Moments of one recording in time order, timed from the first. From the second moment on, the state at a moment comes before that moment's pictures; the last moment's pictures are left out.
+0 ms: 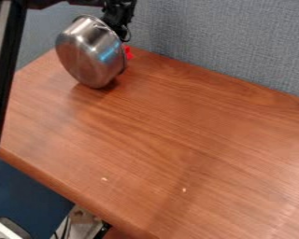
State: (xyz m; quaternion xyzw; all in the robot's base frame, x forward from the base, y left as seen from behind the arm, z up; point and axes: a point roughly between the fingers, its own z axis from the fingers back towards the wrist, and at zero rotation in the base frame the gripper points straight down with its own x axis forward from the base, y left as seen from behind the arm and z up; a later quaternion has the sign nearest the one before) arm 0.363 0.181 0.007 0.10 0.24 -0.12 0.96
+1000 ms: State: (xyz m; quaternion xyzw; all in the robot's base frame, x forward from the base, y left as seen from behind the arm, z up) arm 0.337 0.143 0.008 0.08 0.25 -0.30 0.92
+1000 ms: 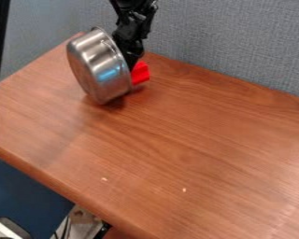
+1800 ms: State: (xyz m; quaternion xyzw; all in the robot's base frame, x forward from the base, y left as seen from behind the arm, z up) arm 0.339 0.152 0.010 0.14 0.20 -0.39 0.89
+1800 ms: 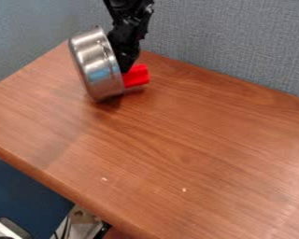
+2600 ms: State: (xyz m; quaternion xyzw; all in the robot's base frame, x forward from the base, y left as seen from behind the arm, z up) arm 0.322 0.194 0.015 0.14 0.20 -0.43 0.87
